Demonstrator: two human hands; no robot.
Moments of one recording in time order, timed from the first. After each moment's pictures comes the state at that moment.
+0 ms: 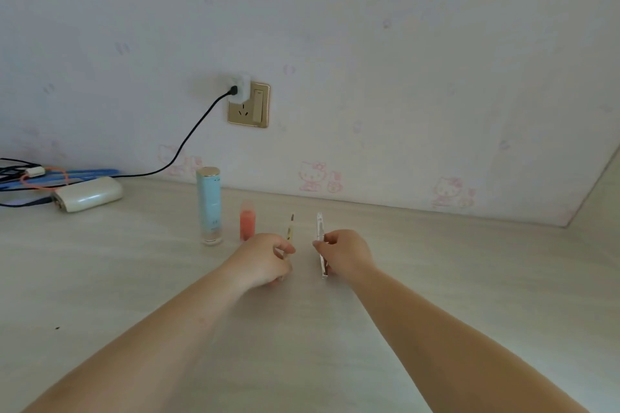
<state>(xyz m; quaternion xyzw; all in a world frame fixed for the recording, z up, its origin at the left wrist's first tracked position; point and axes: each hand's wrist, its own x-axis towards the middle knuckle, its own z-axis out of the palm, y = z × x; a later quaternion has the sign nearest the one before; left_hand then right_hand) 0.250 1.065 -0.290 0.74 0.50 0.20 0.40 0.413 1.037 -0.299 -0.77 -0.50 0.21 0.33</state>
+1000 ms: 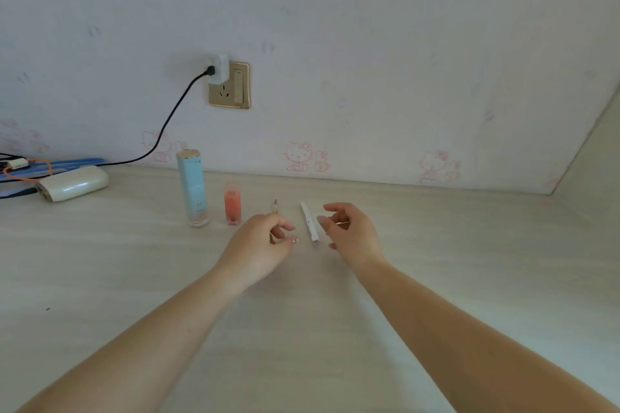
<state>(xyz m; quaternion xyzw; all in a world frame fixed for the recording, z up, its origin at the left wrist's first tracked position) 0.259 1.035 -0.298 0.80 0.45 0.31 0.26 0.428 0.996 -0.304 -0.65 -0.47 0.25 0.54</state>
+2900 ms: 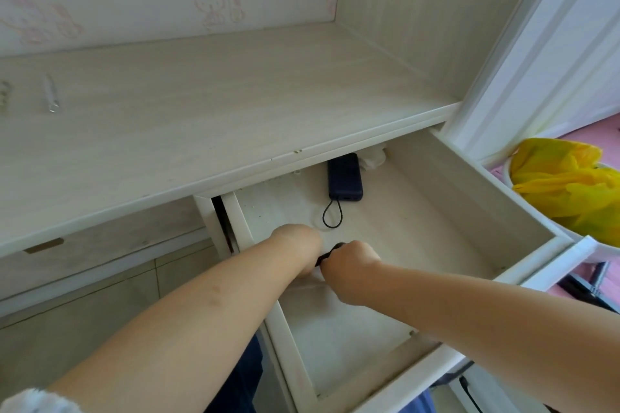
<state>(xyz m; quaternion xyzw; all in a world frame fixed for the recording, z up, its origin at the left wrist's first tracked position) 0.486 0.710 -0.403 0.93 0.15 -0.35 -0.03 0.531 0.617 -0.422 -0.73 -0.59 0.14 -0.32</state>
